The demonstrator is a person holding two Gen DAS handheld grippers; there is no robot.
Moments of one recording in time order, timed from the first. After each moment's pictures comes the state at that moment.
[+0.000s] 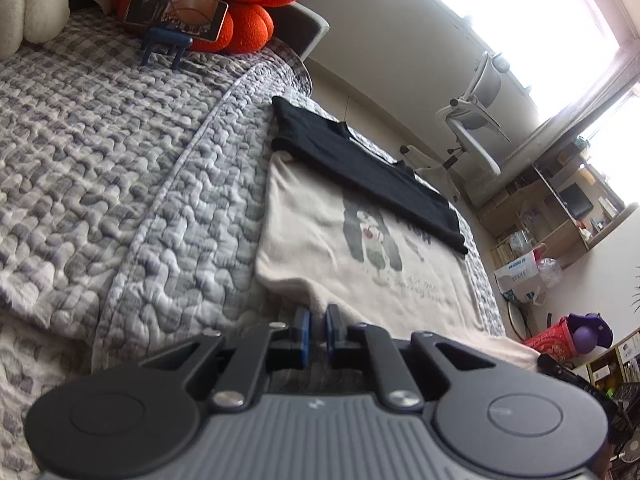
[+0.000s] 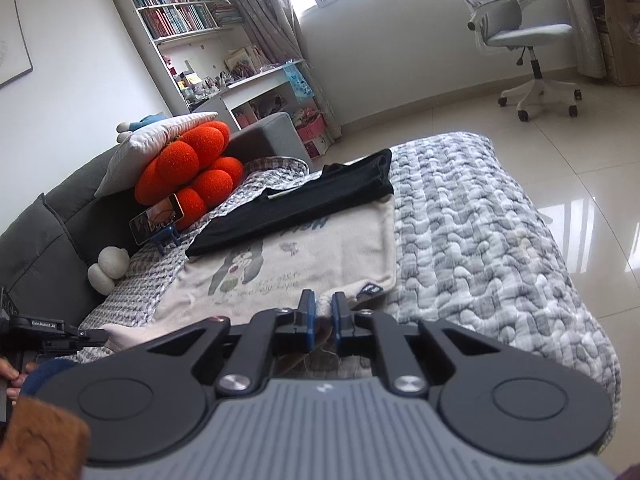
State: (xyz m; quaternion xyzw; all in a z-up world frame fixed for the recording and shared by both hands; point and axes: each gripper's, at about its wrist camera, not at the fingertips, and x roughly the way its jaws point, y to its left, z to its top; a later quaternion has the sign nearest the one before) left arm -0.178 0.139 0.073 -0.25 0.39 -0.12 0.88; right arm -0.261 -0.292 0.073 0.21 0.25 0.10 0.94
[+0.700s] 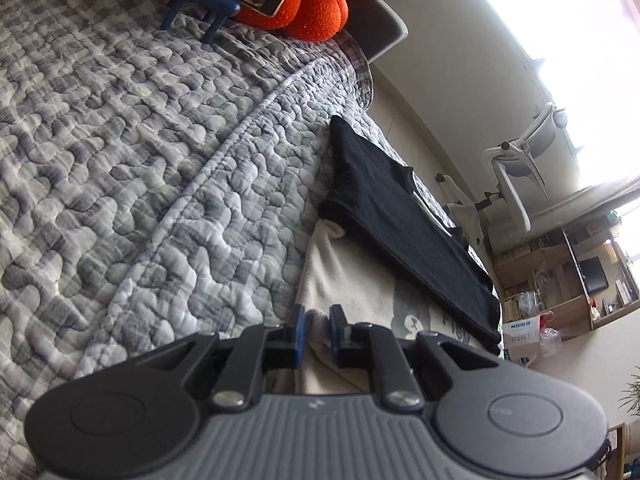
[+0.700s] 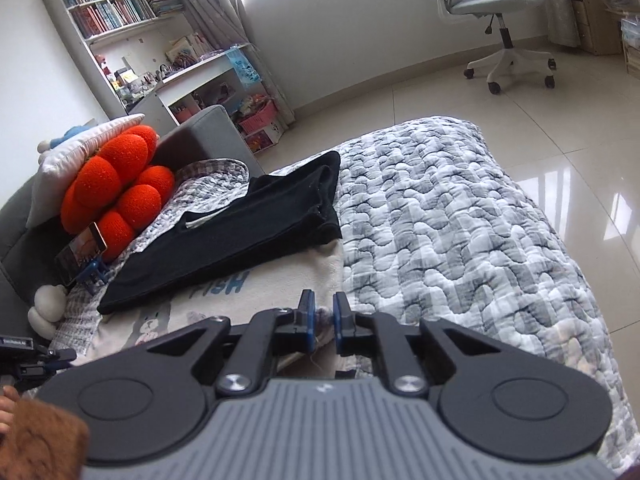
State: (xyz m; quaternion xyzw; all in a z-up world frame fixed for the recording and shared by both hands) left arm -0.048 0.164 0.031 -0.35 0.42 -0.07 0.83; right arm -0.123 -0.325 0.034 0.25 0.28 0.05 0.92
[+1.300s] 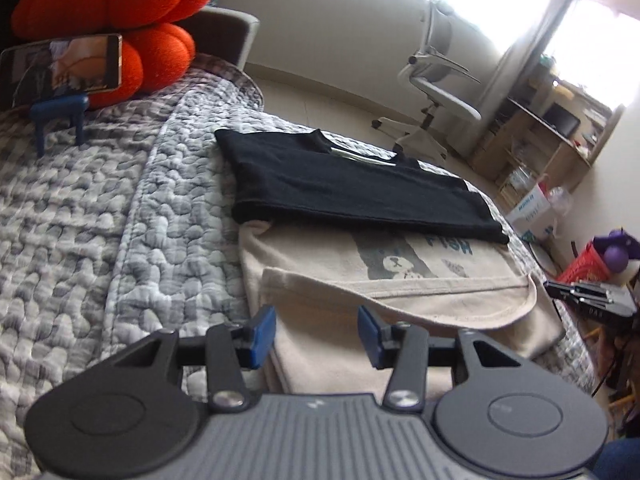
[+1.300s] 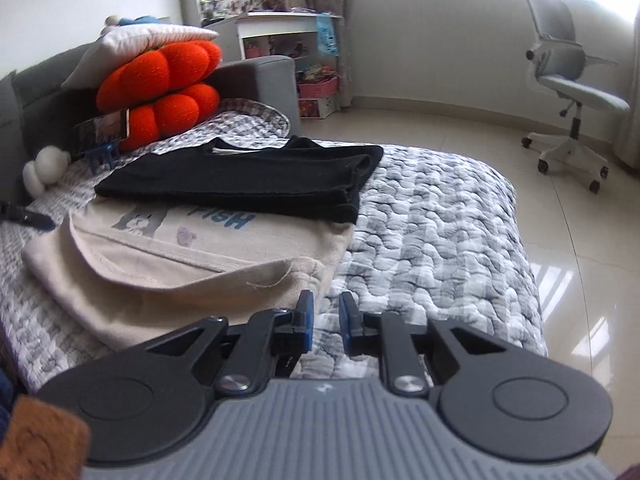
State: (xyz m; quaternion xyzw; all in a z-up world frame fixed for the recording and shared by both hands) left arm -0.050 0.113 0.042 -0.09 0.38 -0.20 0.90; right arm -0.124 -0.298 0.033 -0.01 0.30 0.13 0.94
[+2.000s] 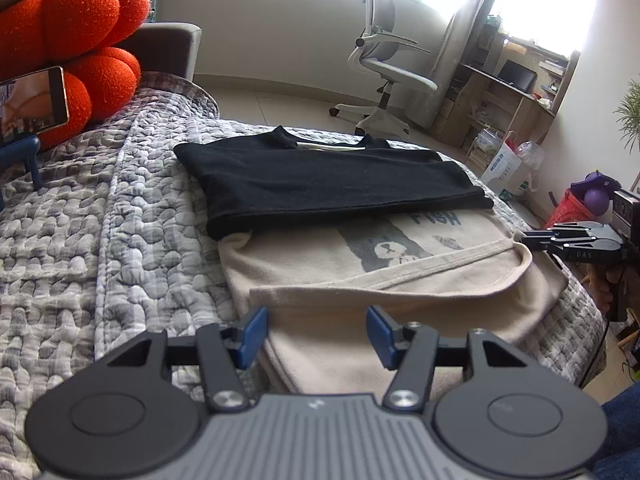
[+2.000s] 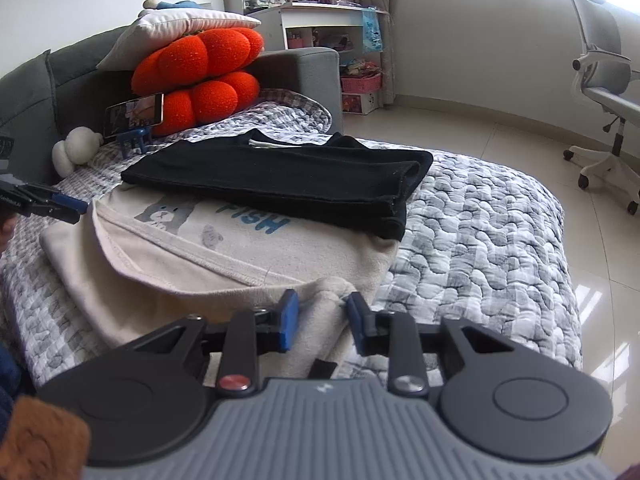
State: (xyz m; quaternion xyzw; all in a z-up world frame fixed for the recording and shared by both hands) left arm -0.036 0.110 0.034 -0.02 0.36 -0.26 0.90; right arm -0.099 -0.294 0.025 0.01 0.31 0.17 0.94
